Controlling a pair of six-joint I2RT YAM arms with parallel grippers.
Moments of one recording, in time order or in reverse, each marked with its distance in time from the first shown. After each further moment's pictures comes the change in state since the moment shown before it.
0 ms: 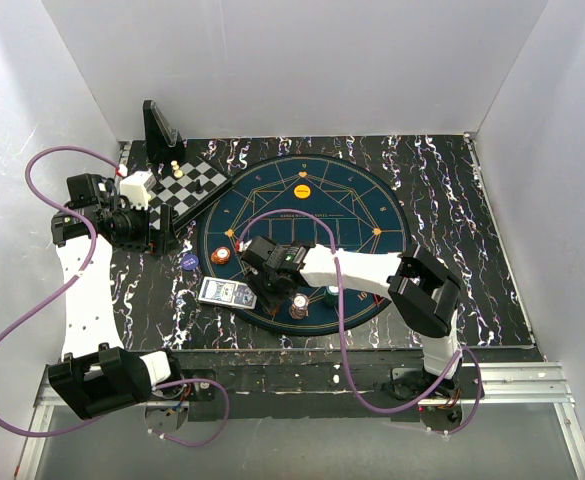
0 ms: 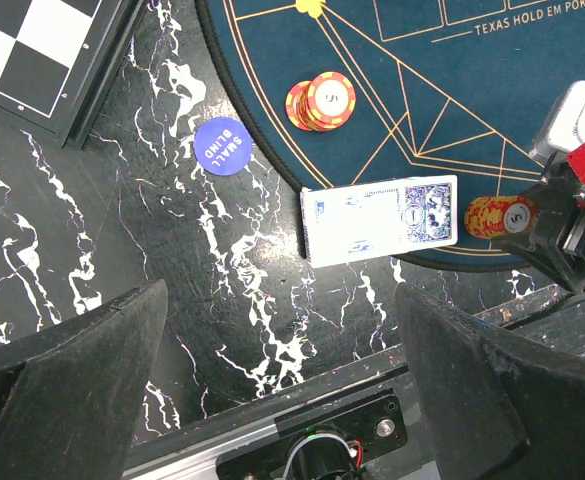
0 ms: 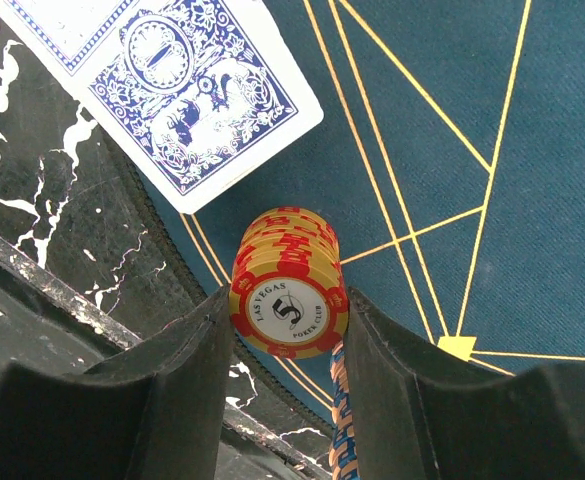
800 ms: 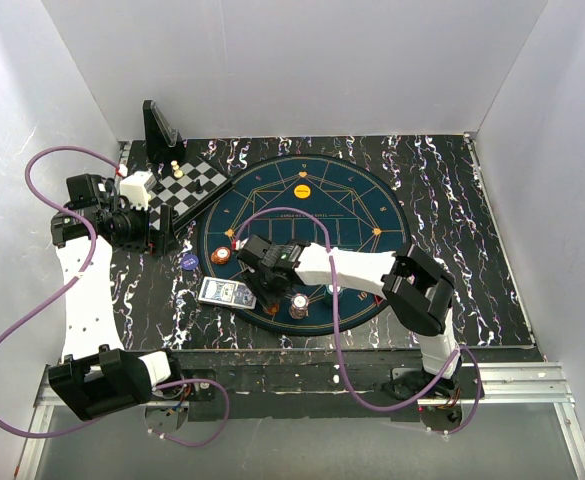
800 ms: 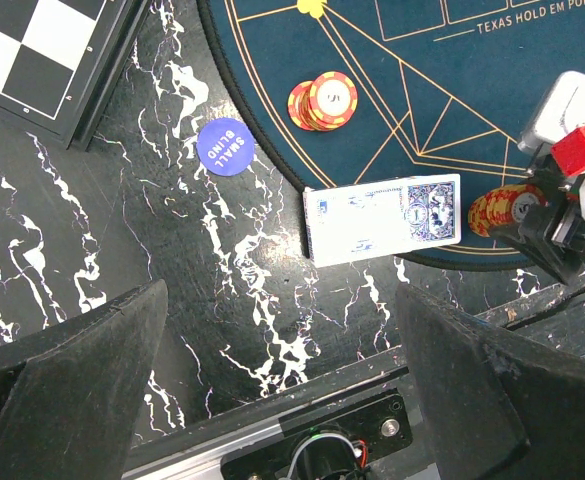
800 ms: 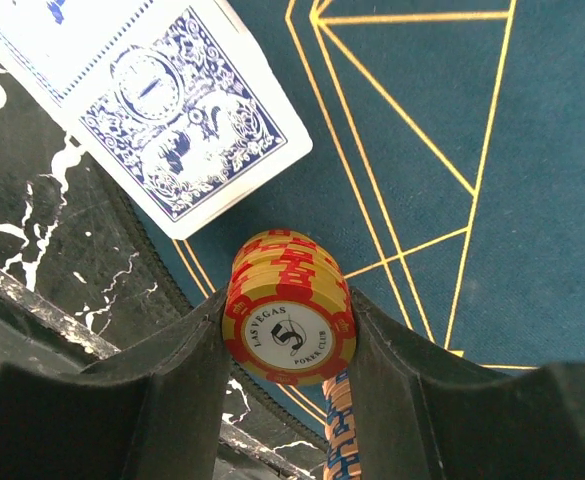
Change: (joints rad) left arm 0.000 -0.006 0.000 0.000 -0.003 0.011; right arm 0.000 0.037 0.036 -0.015 0.031 -0.008
